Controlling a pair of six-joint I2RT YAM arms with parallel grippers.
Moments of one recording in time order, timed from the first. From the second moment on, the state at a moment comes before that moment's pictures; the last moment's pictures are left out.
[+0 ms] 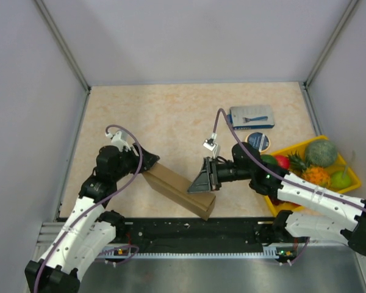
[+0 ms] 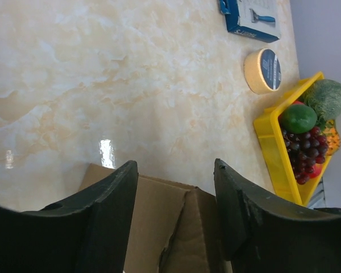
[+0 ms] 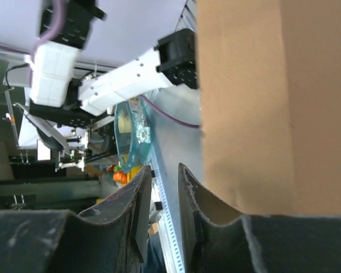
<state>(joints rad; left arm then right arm) -0.29 0.68 0.55 -0.29 0.28 -0.69 0.96 1.05 0.82 -0.08 -0.59 0.99</state>
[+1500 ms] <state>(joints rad) -0.25 0.66 0.66 -0.51 0.42 -0.57 0.80 0.84 0.72 -0.60 -0.52 1.12</state>
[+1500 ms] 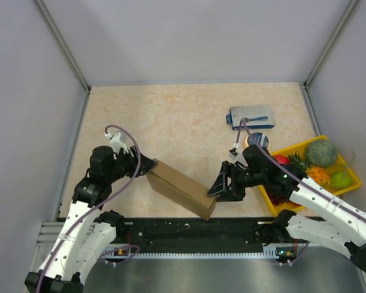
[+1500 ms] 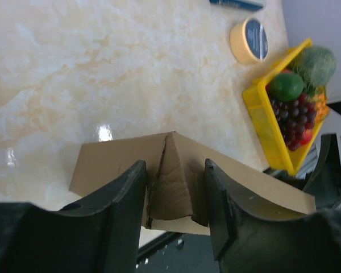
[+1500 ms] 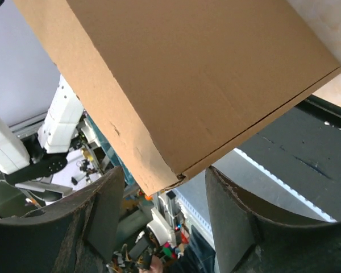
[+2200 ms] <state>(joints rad) -0.25 0.58 0.70 -0.65 0.30 -0.65 0.48 1.26 1.07 -0.63 -0.53 0.65</state>
